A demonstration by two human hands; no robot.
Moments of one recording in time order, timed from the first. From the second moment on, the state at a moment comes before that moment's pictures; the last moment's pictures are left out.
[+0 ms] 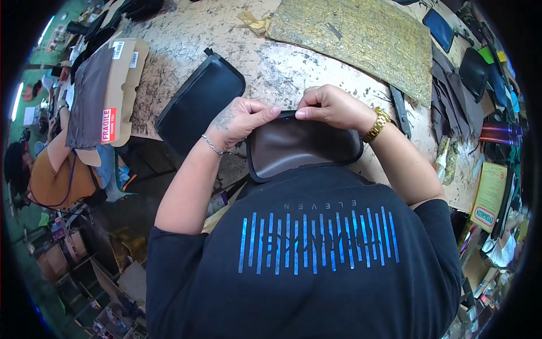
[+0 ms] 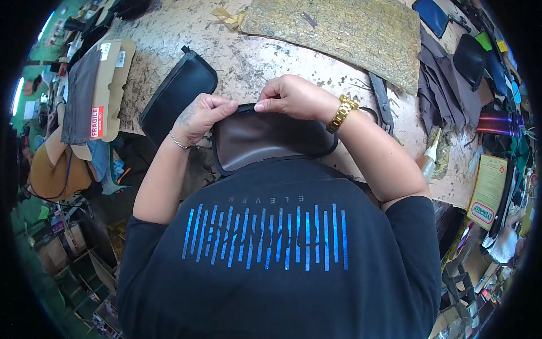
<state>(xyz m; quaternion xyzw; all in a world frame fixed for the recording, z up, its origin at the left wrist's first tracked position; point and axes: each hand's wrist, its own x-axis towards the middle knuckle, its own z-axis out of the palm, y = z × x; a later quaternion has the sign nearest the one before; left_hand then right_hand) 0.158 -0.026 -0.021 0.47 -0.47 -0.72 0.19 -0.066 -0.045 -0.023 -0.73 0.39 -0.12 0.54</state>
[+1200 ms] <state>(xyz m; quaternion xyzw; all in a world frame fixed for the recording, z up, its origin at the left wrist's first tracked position) 0.145 0.038 0.008 0.23 -0.91 0.07 0.35 -0.075 0.026 0.013 -0.91 0.24 -0.33 0.11</state>
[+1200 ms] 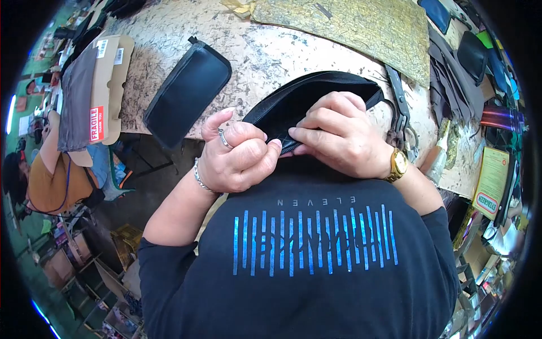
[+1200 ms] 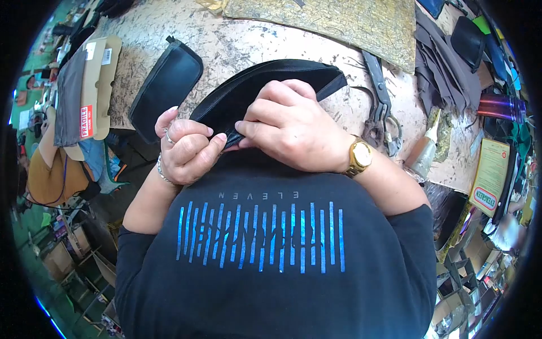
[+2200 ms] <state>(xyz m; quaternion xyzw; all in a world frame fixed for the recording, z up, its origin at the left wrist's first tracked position) 0.161 0.030 0.003 0.29 -0.91 0.11 0.27 -0.142 0.014 0.006 -0.90 0.31 -0.28 -0.10</state>
